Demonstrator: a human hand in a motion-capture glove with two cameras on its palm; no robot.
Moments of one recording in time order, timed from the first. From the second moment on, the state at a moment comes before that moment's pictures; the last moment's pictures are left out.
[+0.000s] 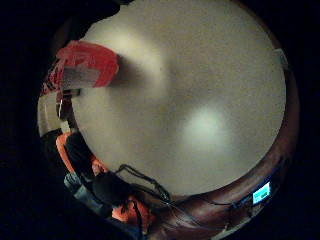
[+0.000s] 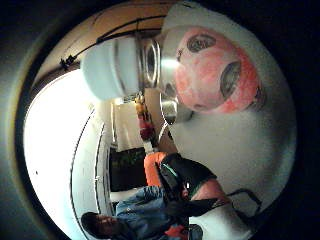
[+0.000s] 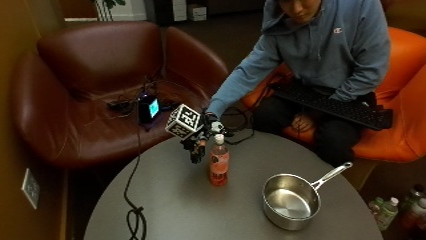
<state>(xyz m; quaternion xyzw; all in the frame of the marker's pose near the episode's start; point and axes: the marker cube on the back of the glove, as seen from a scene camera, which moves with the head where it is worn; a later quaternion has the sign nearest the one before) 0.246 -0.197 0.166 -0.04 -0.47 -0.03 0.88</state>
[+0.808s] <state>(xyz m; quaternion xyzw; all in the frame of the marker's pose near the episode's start) 0.234 -0.219 0.172 -0.06 -0.53 -0.08 0.84</state>
